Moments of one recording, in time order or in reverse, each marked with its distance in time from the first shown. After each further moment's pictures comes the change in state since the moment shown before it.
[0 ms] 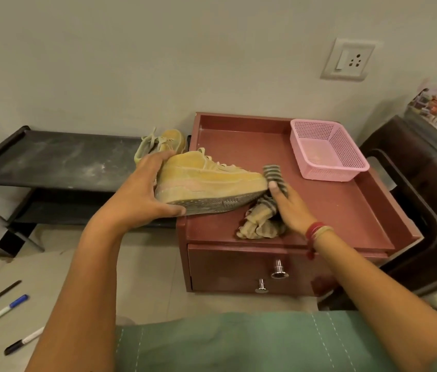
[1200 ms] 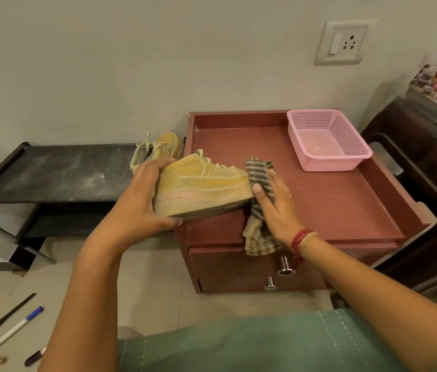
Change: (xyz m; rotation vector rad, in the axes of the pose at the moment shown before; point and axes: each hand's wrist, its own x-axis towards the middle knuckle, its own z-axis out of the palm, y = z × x) left_hand -0.005 0.007 0.007 0.065 -0.017 0.058; right_hand -0.011 0.002 0.029 -0.035 0.144 -0.141
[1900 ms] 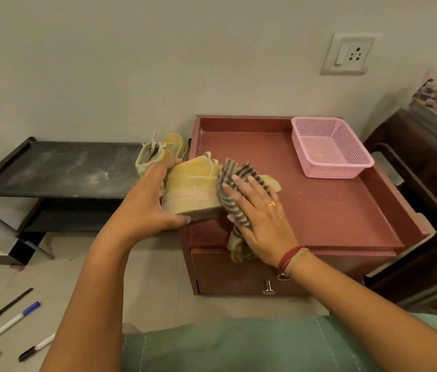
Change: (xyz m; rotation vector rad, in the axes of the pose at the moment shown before) left_hand 0.002 0.000 0.003 -0.036 0.066 0.003; right_hand -0.023 -0.028 0.010 -0.573 -0.147 -0.421
